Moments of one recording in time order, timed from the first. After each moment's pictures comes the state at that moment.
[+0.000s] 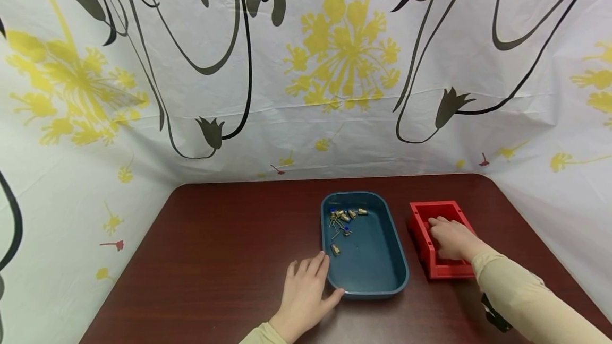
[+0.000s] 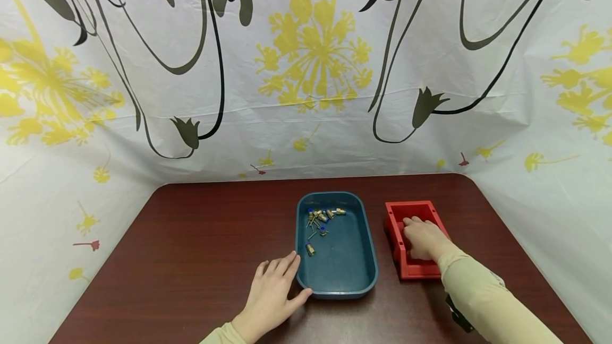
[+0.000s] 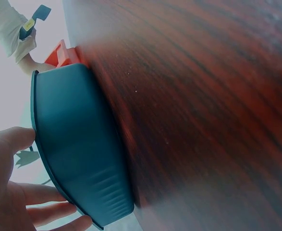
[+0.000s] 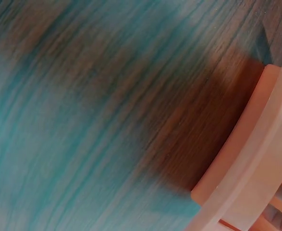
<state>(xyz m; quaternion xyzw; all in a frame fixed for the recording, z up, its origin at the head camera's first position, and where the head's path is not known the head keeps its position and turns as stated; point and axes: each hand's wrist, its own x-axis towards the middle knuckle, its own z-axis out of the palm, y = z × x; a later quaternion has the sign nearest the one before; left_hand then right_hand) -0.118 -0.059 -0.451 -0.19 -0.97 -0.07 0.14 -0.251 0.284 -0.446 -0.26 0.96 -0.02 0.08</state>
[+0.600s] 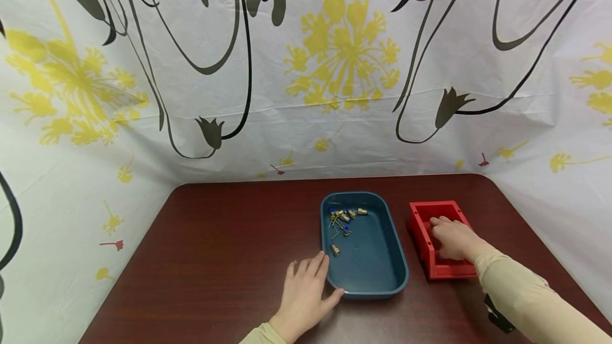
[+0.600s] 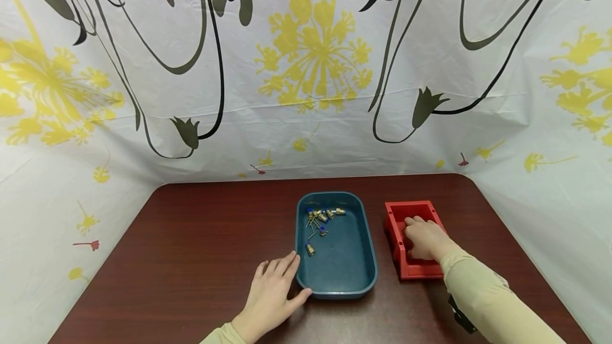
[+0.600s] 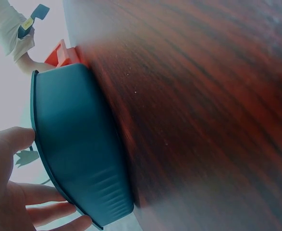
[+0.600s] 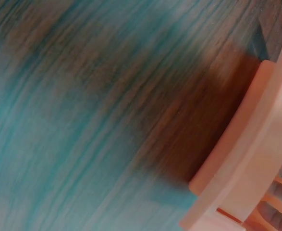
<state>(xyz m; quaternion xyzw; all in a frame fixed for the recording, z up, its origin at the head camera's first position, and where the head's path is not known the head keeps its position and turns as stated) -0.117 -0.060 -0.450 -0.19 -0.97 -0.07 0.13 -0.252 0.287 -0.445 -0.27 0.96 -0.01 0.07</state>
